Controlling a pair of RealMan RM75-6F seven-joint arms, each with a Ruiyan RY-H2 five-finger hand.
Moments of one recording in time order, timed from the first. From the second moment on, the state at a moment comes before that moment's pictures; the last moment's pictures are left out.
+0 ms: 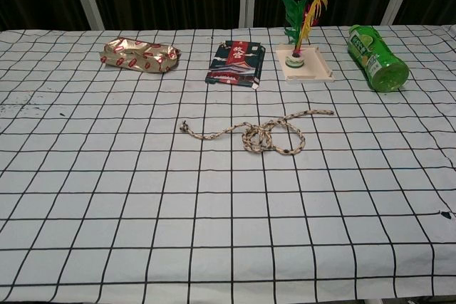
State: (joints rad) left arm -0.07 -1.19 -0.04 -1.60 1.46 1.51 0.15; right arm 0.11 -1.14 0.06 -1.52 -1.54 1.47 0.24
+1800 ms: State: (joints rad) left arm -0.80 -1.63 -0.19 -1.42 1.32 0.78 0.19; right arm 0.15 -1.13 0.09 -1.59 -1.51 1.44 0.13
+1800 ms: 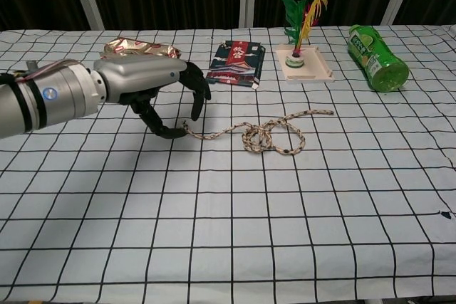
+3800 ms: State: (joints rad) left arm -0.88 -1.81 -0.15 -1.28 1.08 0.84 0.47; right arm 0.15 -1.13 0.09 -1.57 -1.50 1.44 0.16
